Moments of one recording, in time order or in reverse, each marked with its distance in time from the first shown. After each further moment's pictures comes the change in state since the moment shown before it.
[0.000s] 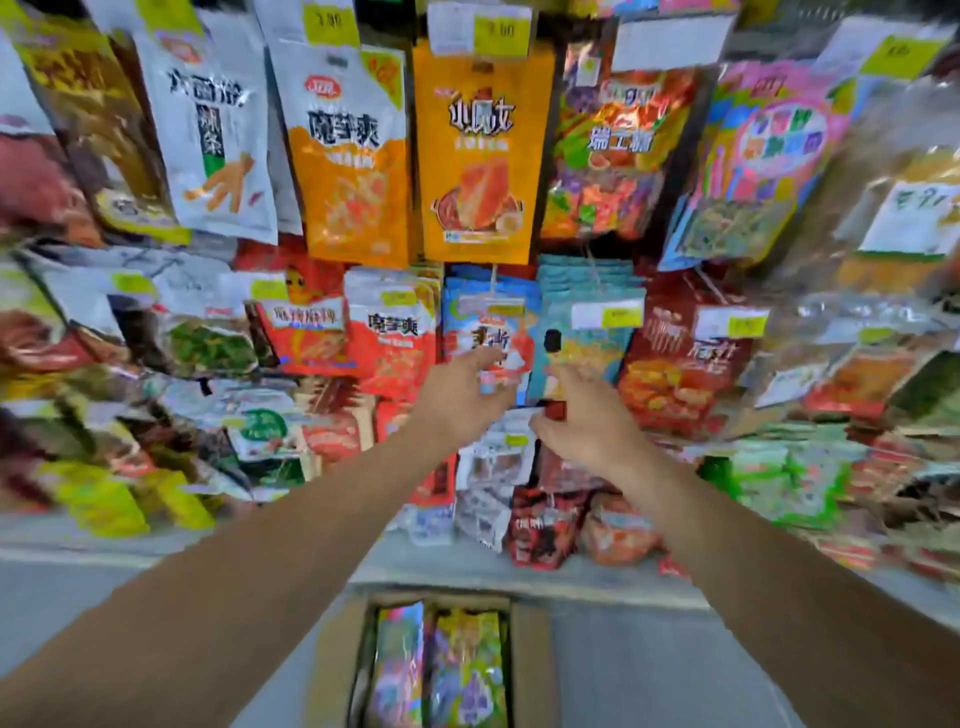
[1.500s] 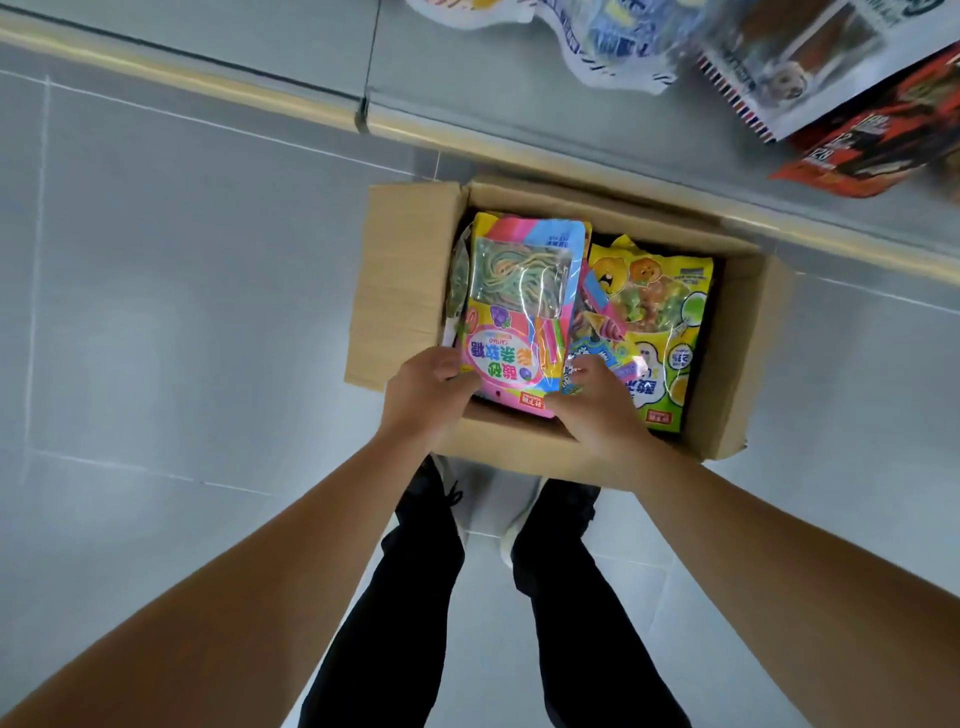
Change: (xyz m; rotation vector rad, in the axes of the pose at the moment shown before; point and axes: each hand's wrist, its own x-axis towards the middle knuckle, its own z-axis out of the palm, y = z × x) left_hand -0.193 -0.639 0.388 -0.409 -0.344 -1.188; right_hand -0.078 0.143 0.758 0.278 -0.769 0.781
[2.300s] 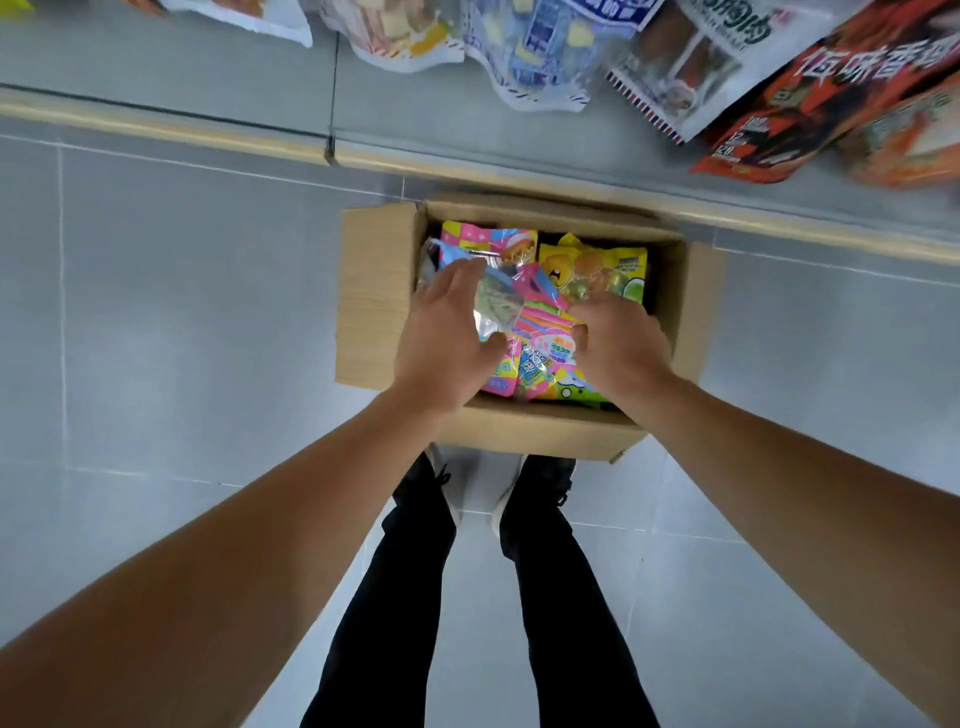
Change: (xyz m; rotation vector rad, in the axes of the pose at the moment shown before) left_hand -0.050 0.082 0.014 0.451 0.116 0.665; right_hand -0.039 -0.019 -0.096 -0.533 0.275 -0.320
